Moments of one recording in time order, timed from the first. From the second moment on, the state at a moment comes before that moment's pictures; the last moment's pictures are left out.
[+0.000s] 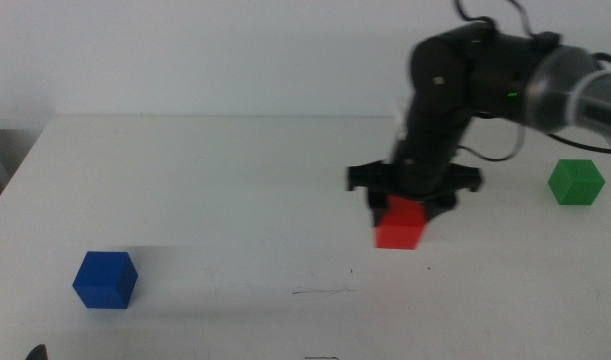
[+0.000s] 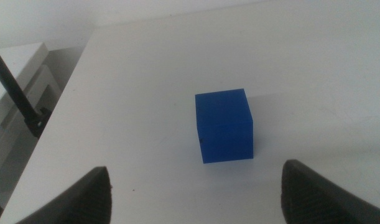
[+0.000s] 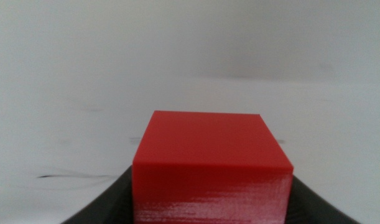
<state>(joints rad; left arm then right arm) -0.04 -0.01 0.03 0.06 0.34 0.05 0.53 1.94 -1.63 -0.01 1.14 0.53</state>
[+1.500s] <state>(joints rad) -0.04 -0.01 0.03 0.06 0.34 0.05 0.72 2.21 -1.87 0.00 1.15 0.71</state>
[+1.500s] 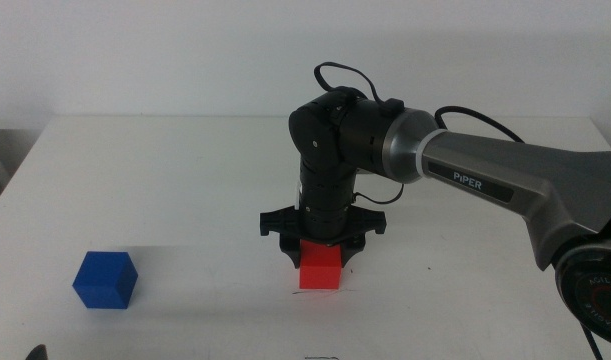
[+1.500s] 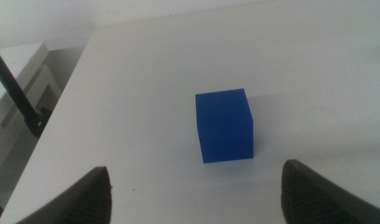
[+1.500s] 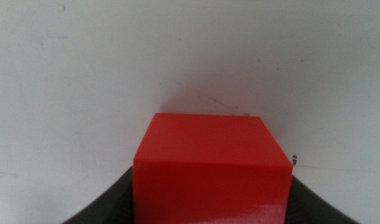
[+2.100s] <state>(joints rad) -0.04 -0.01 0.03 0.06 0.34 0.05 0.65 1.93 -1.87 -0.01 1.16 0.58</state>
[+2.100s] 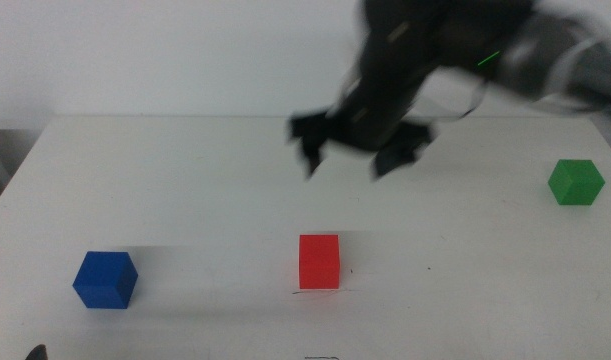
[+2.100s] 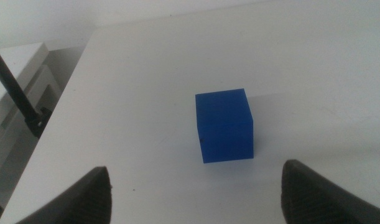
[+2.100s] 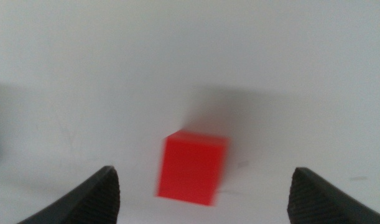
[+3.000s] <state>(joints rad) -0.04 -0.01 0.03 0.06 0.34 0.05 -0.13 1.91 -1.87 -0.02 1.21 0.03</state>
